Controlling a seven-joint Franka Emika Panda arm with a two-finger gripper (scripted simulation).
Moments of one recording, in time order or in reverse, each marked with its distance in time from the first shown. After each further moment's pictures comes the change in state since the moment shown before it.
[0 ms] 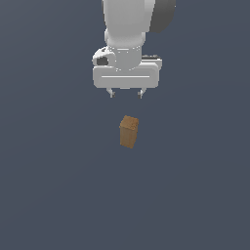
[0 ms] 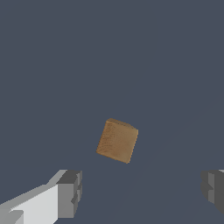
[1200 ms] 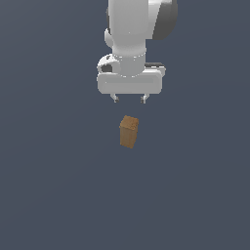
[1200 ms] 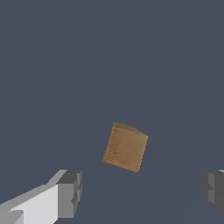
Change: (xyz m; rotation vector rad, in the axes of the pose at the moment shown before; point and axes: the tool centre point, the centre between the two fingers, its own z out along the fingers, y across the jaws) arm 0.007 -0.012 0.017 0.008 0.012 0.026
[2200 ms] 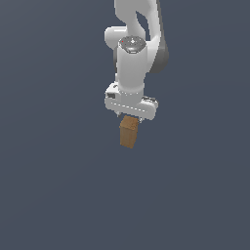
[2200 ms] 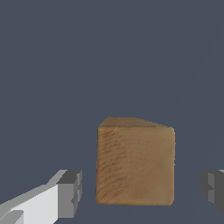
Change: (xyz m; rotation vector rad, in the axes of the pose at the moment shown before) arm -0.018 0.003 0.108 -0.046 -0.040 0.263
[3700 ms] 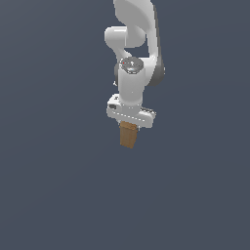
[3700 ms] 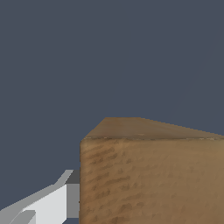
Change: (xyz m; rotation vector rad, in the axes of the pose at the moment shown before) arm -0.002 0.000 0.054 -0.002 -0.001 0.014
